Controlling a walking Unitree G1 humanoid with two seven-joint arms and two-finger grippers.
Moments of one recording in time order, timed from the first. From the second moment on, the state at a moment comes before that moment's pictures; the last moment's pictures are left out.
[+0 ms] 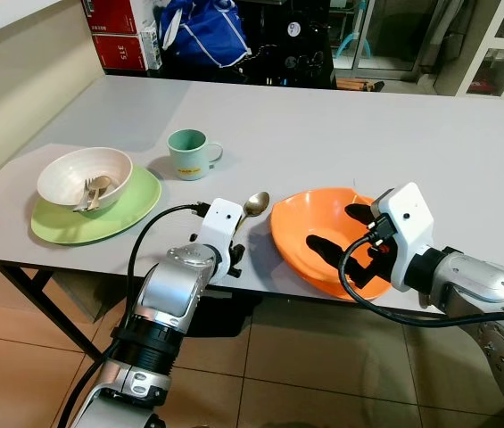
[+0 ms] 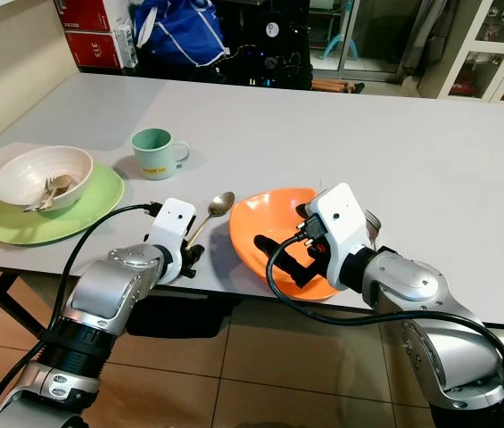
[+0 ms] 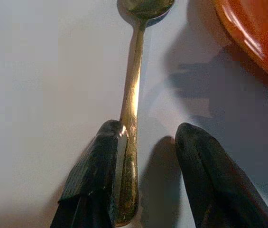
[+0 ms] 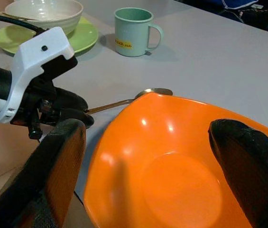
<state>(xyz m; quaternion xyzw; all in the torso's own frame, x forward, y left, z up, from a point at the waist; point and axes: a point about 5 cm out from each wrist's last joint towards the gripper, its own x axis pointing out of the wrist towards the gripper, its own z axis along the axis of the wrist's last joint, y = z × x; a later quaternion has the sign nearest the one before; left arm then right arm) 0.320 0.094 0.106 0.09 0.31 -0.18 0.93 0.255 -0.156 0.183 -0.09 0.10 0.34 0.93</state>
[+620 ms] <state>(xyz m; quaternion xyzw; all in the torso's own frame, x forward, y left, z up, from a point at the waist) 0.317 0.089 0.105 0.08 0.32 -0.19 0.92 0.255 -0.157 0.183 -0.09 0.10 0.34 0.93</state>
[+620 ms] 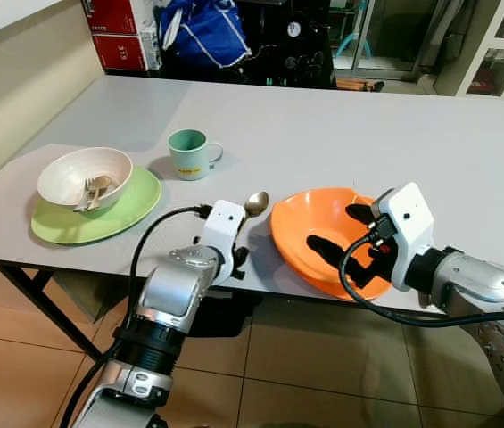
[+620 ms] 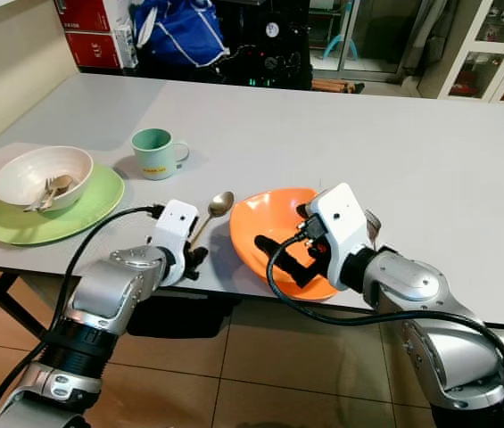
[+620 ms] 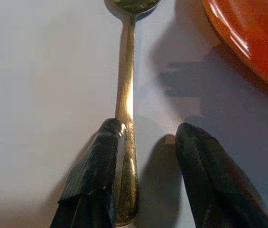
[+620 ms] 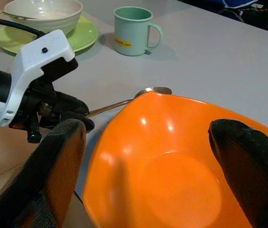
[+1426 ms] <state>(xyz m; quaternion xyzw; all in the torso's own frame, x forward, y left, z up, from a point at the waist) 0.334 0.102 0.166 0.09 0.13 -0.12 0.98 0.261 -0.159 0.195 -0.08 0.08 0.32 0.94</state>
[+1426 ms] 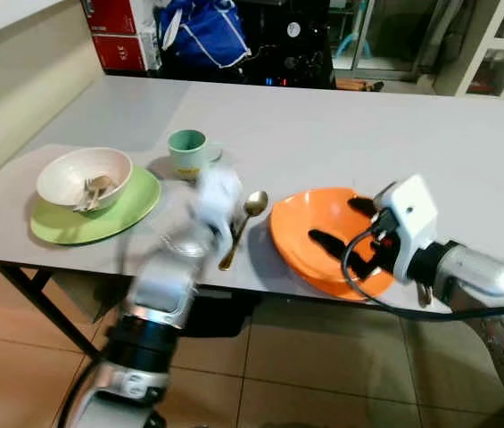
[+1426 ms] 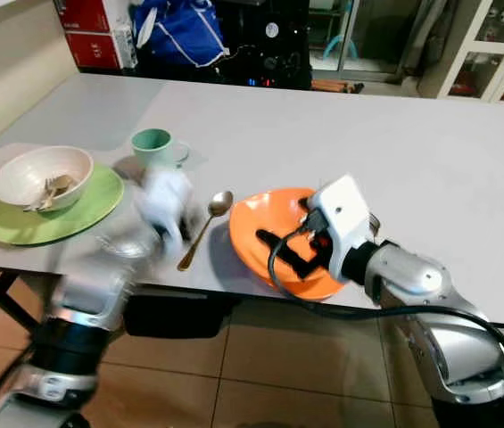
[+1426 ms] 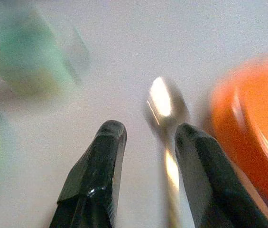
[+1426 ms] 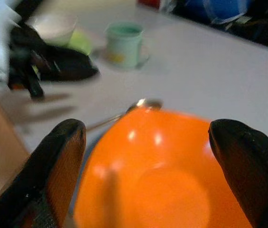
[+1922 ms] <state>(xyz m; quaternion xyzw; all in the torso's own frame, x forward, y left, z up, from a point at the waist) 0.320 0.108 0.220 0.16 -0.08 -0.08 0.98 0.283 -0.152 0.187 0.11 0.01 0.06 0.99</state>
